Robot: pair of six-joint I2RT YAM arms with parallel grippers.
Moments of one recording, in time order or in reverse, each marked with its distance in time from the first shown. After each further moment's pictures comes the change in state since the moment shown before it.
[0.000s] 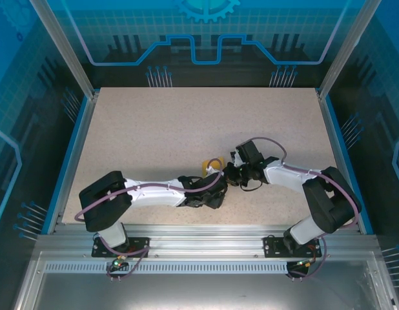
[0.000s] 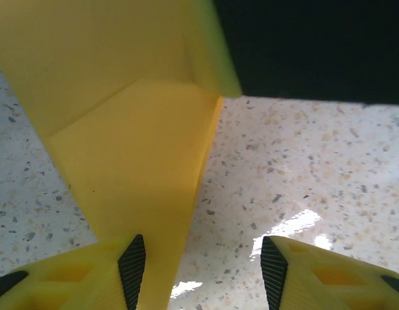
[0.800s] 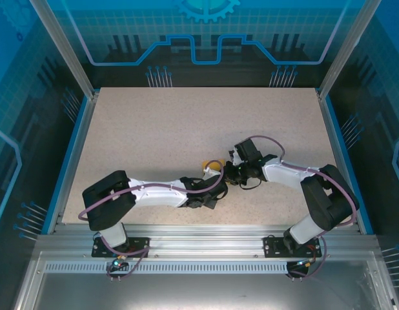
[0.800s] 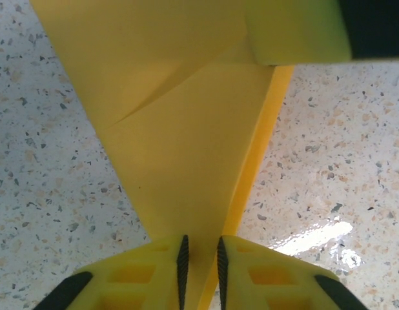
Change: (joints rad) left arm -0.008 0.026 0.000 -0.034 -0.091 -0.035; right arm 0.000 0.025 0.035 -0.029 -0.004 -0.024
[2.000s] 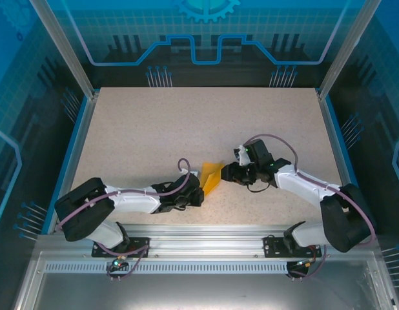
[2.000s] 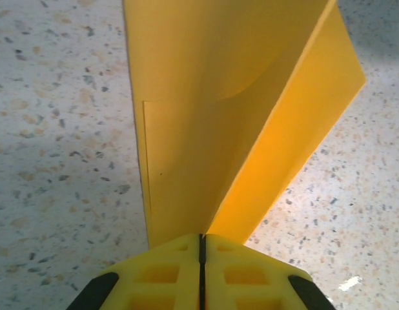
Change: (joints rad) left arm 0.152 -0.224 -0.389 0.445 0.254 -0.161; right arm -0.018 -0.189 -0.065 -0.043 -0.035 -0.127
